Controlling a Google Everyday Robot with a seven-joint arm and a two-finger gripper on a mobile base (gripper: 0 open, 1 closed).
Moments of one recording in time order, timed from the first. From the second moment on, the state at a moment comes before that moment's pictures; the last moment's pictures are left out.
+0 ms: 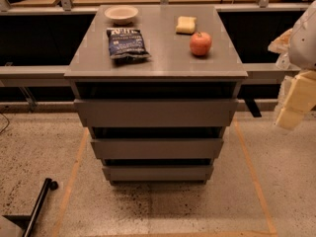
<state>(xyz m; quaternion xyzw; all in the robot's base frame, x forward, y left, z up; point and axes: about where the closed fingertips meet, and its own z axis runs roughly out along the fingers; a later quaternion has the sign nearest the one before) 0.438 -0.217 0.976 -0.60 0.78 -0.03 0.16</state>
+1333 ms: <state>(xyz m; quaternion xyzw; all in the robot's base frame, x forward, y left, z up) 0.462 -0.188 0.884 -0.57 0.79 0.04 0.21</state>
